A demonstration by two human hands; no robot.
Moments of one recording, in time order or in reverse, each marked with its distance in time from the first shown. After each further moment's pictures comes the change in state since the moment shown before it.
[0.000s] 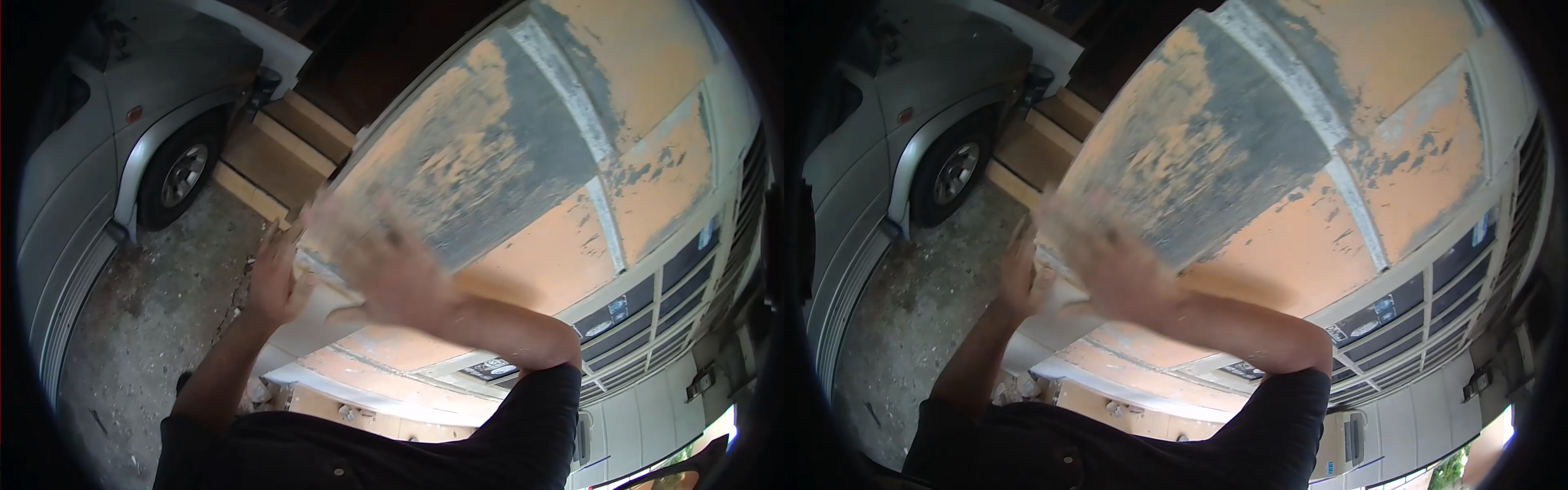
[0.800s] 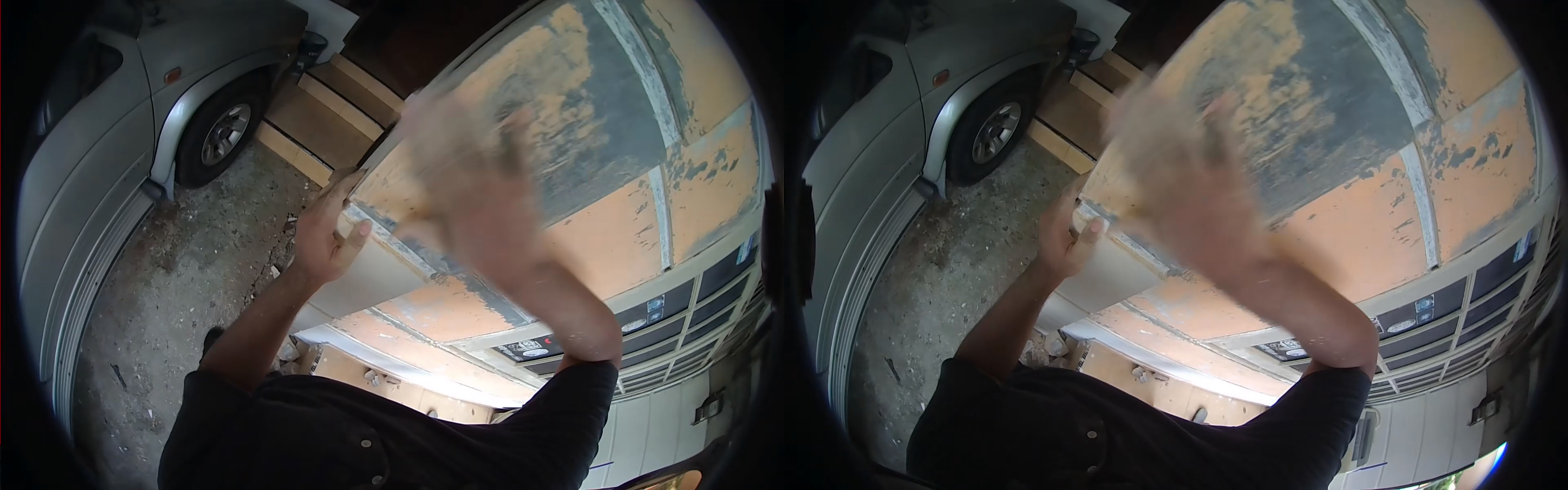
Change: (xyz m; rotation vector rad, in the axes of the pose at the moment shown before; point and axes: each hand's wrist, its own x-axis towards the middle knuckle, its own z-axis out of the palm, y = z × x) left_hand -0.004 0.010 0.008 -0.369 0.074 -0.260; right_hand 0.005 0.022 -0.019 -0.192 0.111 0.265
